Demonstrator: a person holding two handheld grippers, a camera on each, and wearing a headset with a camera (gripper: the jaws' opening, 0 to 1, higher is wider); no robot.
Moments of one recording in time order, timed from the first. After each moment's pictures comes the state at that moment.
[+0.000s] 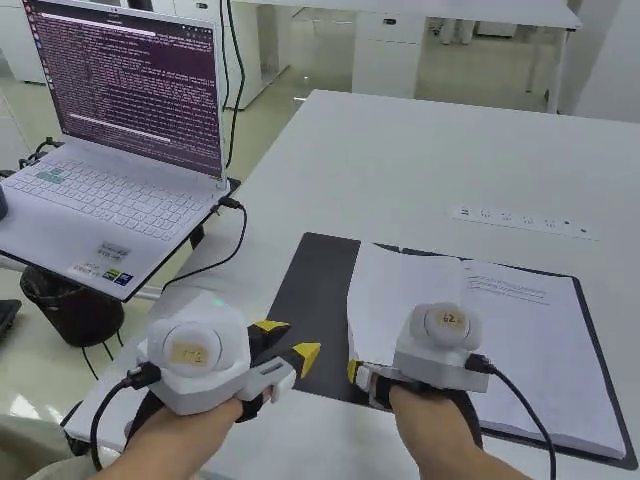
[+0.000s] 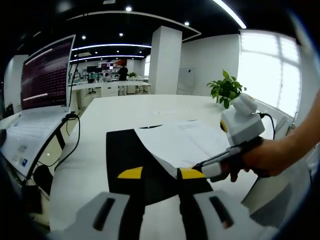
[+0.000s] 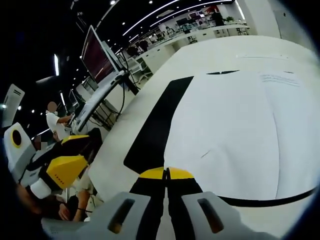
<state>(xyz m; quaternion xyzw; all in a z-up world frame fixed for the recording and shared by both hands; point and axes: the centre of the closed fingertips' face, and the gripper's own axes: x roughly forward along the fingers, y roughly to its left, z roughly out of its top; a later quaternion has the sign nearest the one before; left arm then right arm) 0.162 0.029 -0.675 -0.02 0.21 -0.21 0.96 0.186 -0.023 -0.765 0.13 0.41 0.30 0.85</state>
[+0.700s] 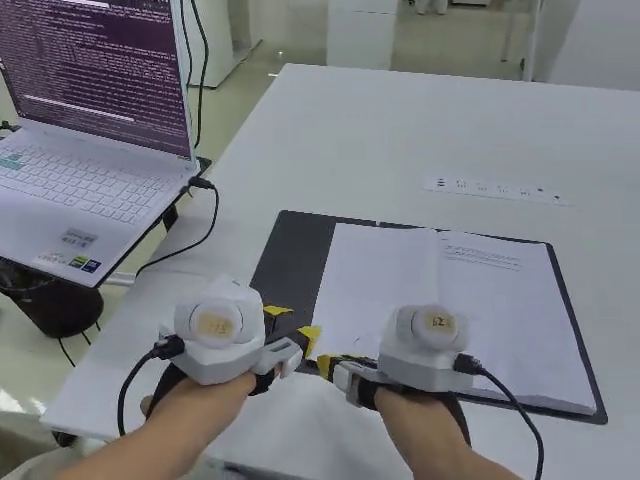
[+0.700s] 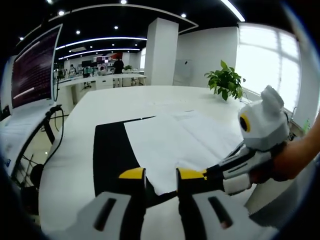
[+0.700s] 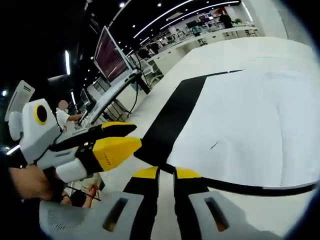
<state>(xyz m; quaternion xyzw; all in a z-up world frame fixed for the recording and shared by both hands) 0.185 -0.005 -0.708 0.00 0.24 -0.23 0.94 0.157 -0.040 -0.752 0.14 0.38 0.34 0.85</state>
